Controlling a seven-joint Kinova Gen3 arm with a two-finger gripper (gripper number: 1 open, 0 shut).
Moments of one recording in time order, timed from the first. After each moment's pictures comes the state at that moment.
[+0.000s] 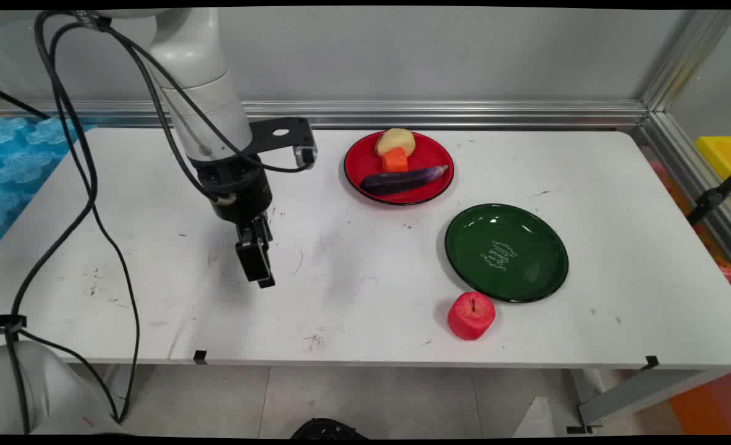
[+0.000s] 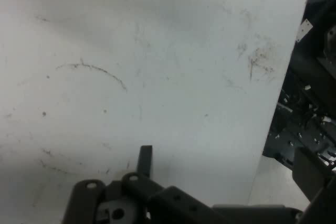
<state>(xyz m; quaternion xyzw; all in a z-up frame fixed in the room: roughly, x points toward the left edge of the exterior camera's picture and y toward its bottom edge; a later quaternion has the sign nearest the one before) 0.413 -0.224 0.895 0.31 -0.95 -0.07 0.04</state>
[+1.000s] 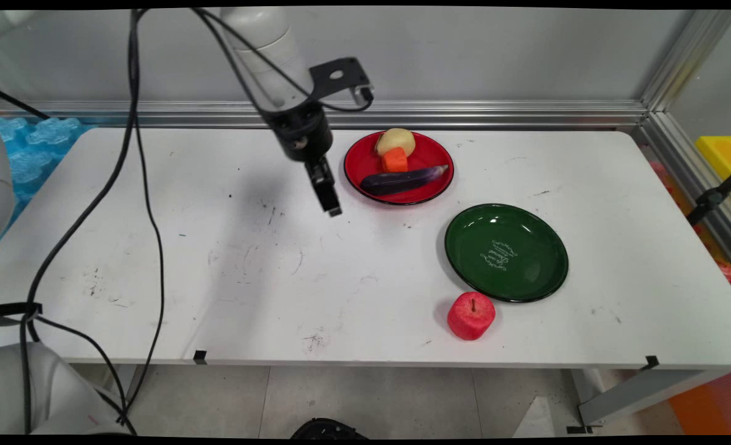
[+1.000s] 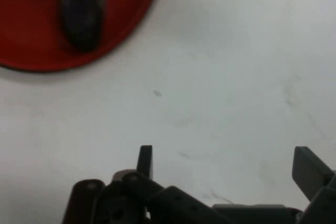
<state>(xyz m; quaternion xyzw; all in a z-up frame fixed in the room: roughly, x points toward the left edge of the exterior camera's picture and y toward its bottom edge) 0.391 -0.319 0.904 0.33 -0.94 0.04 0.09</state>
